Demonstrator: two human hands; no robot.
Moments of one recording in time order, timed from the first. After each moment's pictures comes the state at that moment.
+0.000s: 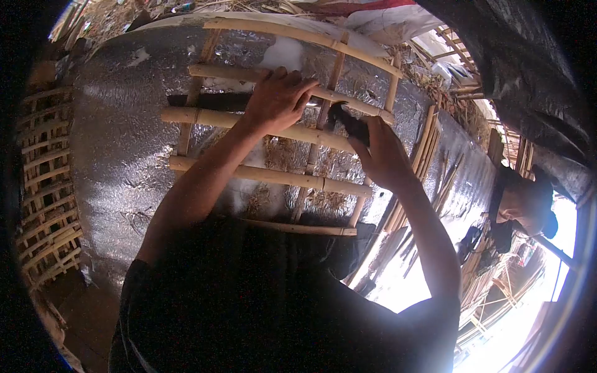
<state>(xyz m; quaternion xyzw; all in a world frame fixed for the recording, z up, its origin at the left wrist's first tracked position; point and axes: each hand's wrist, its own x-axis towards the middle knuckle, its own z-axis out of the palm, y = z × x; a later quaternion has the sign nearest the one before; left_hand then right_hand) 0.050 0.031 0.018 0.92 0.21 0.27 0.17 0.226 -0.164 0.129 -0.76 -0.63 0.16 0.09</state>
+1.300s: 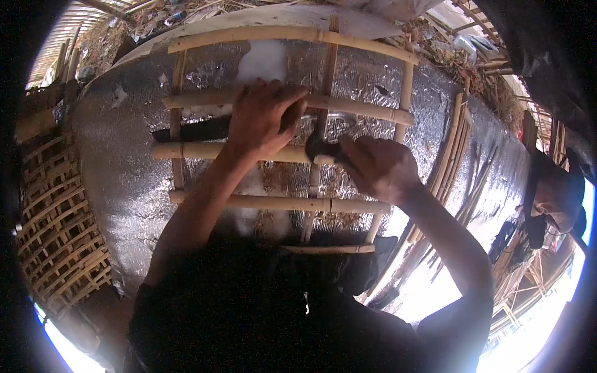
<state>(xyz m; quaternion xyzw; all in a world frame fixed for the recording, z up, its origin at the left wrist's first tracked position) 0.065 0.035 0.033 0.93 0.24 0.18 0.20 0.248 -0.160 0.087 -0.63 -0.76 0.08 0.13</state>
